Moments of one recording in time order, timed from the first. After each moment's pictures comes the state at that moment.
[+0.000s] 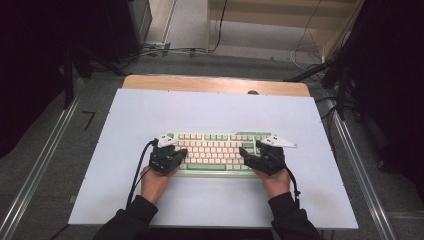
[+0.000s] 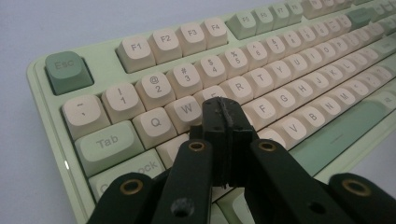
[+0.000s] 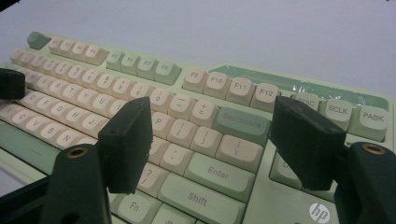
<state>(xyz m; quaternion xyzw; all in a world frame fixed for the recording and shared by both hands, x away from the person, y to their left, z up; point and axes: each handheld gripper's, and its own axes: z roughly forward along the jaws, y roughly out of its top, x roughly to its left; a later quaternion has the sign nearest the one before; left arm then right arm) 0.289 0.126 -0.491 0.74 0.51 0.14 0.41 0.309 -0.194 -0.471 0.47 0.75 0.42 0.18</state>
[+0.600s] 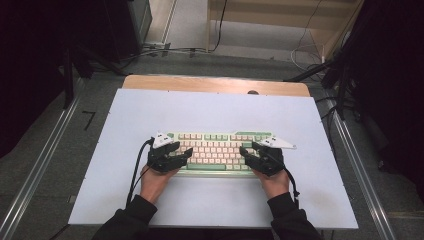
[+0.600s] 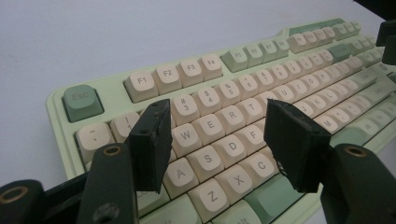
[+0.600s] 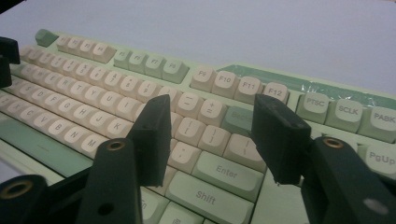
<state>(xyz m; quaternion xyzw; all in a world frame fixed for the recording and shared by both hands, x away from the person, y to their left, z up) 0.285 0.128 -0.483 0.72 0.50 0.17 0.45 0.307 -0.191 -0.472 0.46 0.76 0.42 0.18</state>
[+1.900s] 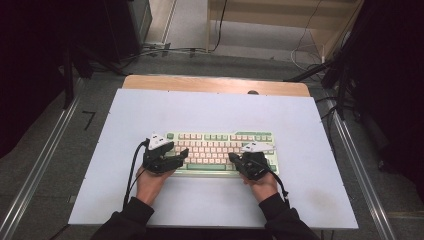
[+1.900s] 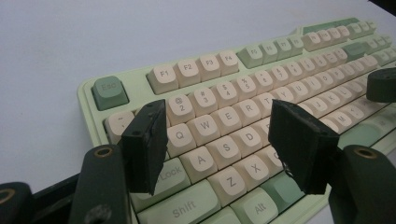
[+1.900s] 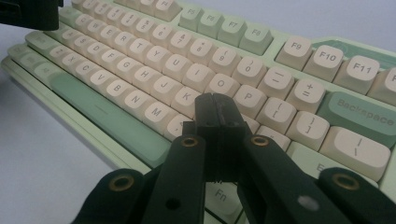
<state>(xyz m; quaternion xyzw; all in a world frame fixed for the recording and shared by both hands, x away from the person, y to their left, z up) 0.279 0.138 -0.482 0.71 0.51 0.18 0.44 0.299 -0.156 -0.485 0.41 0.81 0.40 0.13</state>
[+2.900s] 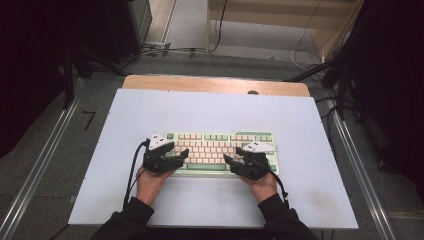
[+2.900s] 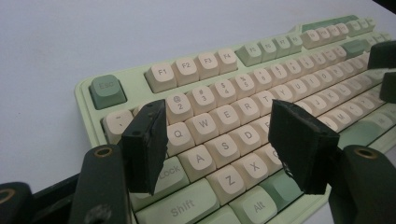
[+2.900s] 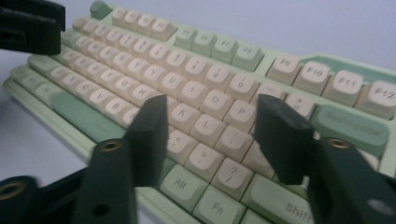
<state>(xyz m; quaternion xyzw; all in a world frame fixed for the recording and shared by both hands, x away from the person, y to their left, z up) 0.279 0.137 -0.483 0.72 0.51 0.18 0.44 0.299 -0.158 -0.484 0.41 0.79 0.43 0.15</state>
